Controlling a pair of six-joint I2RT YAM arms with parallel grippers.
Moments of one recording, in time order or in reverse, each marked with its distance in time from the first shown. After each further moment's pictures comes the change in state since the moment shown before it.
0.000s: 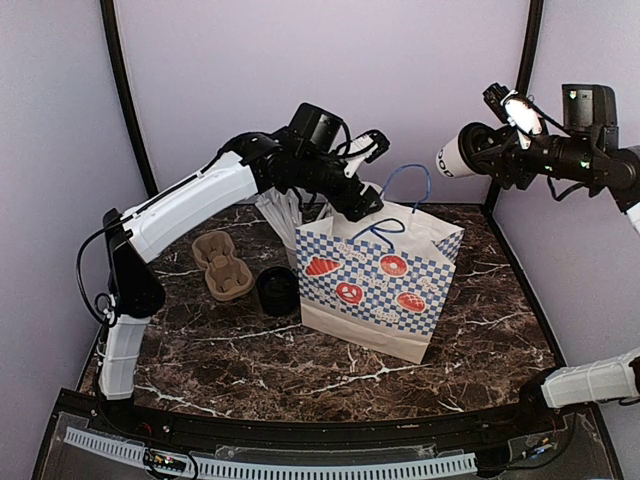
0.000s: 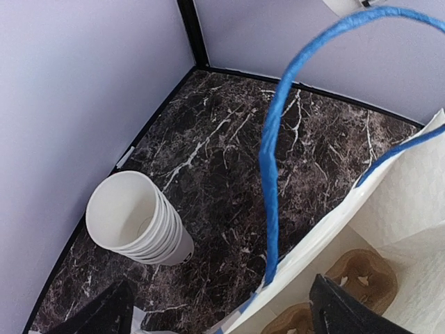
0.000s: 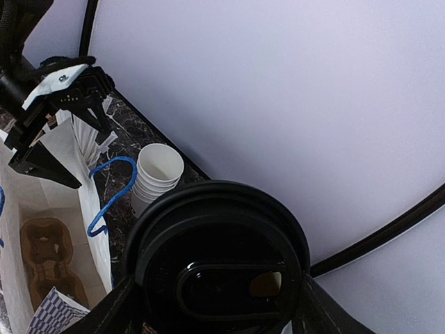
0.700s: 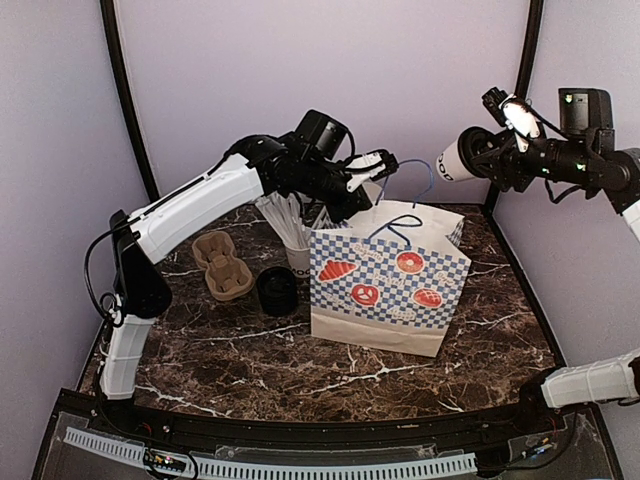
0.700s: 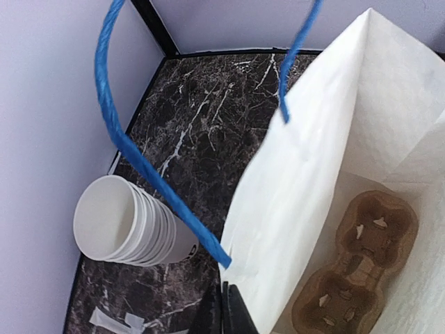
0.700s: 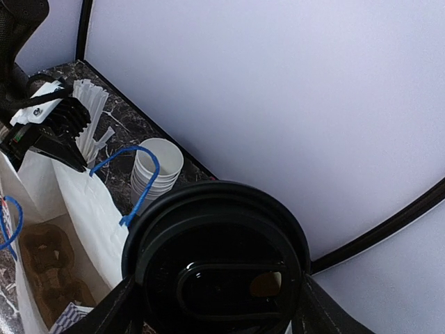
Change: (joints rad) left arm -0.004 0.042 0.039 -0.080 0.053 0.237; right arm -0.020 0.000 -0.034 0.018 -0.009 0.019
